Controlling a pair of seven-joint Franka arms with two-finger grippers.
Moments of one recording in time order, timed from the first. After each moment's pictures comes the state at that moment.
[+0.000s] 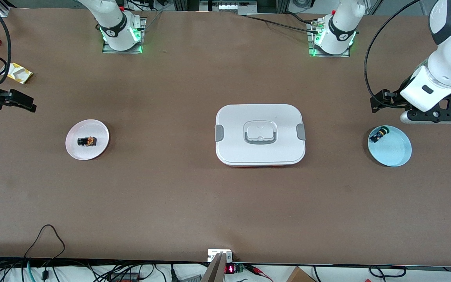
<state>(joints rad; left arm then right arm) -0.02 0.02 -0.08 -1.74 0.04 1.70 -0.10 0.06 0.11 -0.13 -1.56 -0.03 1.59 0.00</state>
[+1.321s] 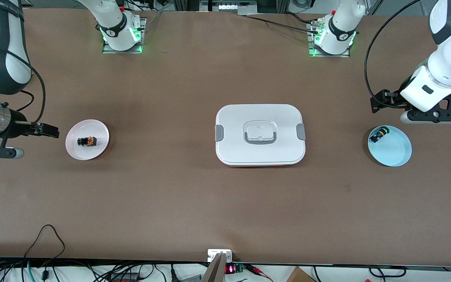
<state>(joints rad) -0.02 0.02 -0.08 -1.74 0.04 1.70 -0.10 0.07 0.31 -0.12 -1.56 -0.03 1.73 0.00</state>
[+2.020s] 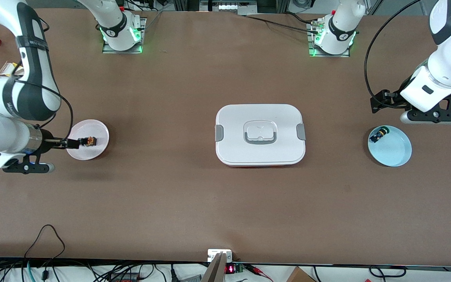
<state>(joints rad) -0.02 0.02 -0.08 -1.74 0.04 1.70 -0.10 0.09 0.44 -0.12 -1.59 -0.03 1.85 0.00</state>
